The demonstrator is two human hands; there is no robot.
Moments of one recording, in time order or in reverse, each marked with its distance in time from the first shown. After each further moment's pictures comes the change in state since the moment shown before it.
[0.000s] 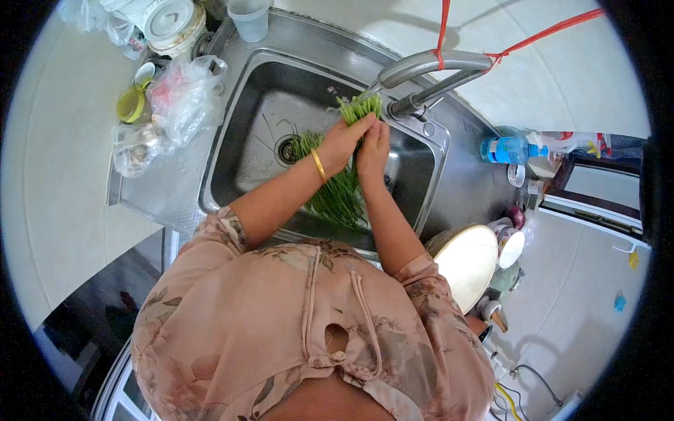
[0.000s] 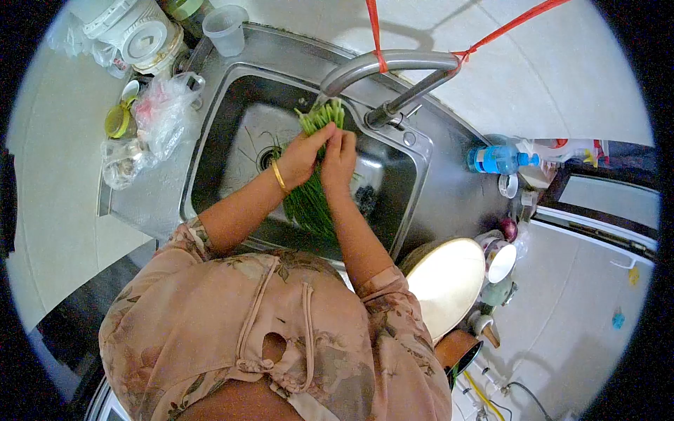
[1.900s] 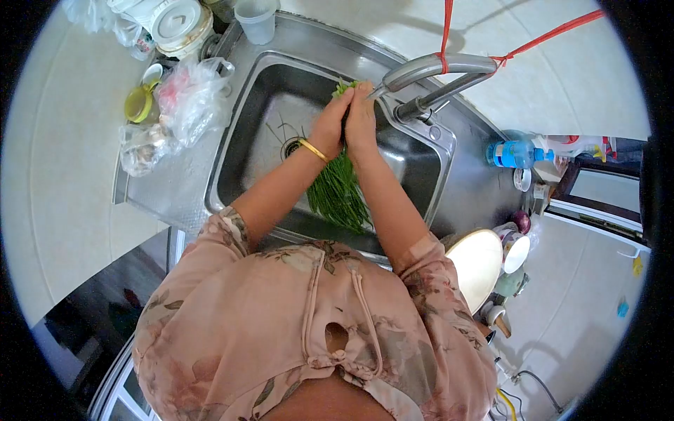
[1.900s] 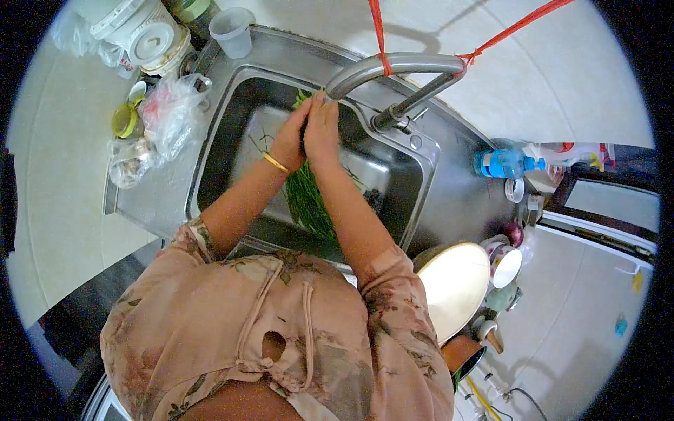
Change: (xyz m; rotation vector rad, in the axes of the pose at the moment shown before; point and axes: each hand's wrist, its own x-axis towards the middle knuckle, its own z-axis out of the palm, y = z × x) left_hand 0.014 0.023 -0.017 -0.312 0.040 0.066; right_hand 0.054 0.005 0.054 -0.073 -0.122 -0.118
